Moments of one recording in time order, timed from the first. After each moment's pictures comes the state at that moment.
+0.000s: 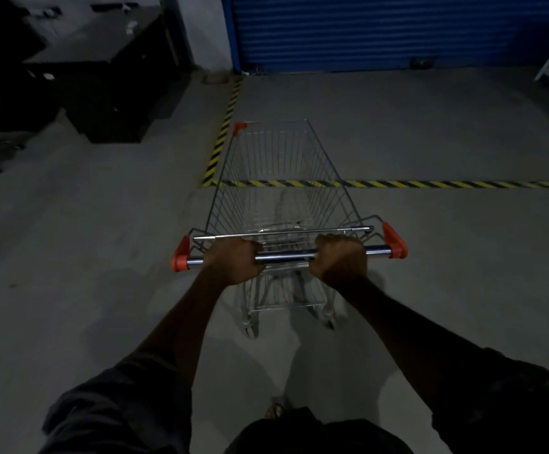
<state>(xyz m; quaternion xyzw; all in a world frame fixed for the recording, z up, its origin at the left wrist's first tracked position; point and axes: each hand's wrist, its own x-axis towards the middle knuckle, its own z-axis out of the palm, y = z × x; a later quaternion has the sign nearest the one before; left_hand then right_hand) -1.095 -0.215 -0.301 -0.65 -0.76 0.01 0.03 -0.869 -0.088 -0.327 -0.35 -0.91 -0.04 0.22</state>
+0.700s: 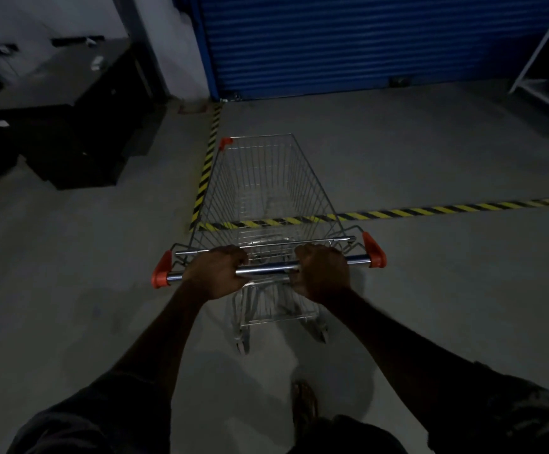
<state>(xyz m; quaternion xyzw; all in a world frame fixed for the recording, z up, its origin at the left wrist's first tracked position) -1.351 -0.005 -0.300 -0.70 -0.71 -0.07 0.02 -1.110 0.105 -0.322 -0.36 -0.91 -0.04 0.19</state>
